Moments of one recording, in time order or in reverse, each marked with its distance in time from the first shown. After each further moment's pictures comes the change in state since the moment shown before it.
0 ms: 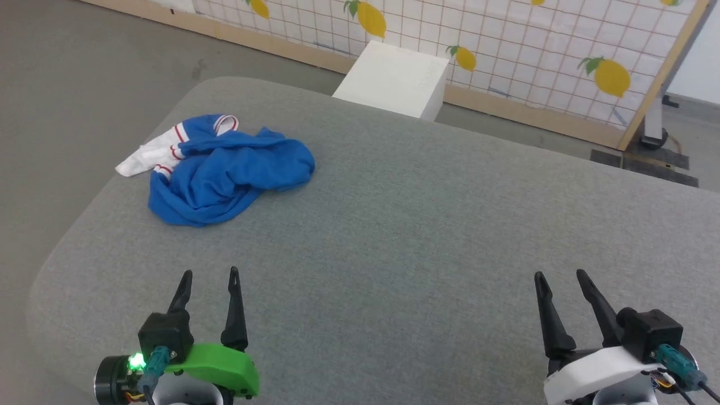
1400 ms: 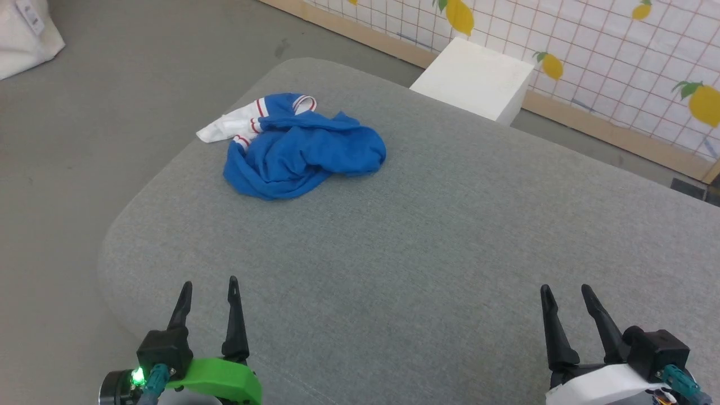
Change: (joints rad) left arm 0.019 0.000 -0.016 0.045 -0.048 0.017 -0.092; right arm 0.021 0.000 -0.004 0.065 0.043 0.000 -0.094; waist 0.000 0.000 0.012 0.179
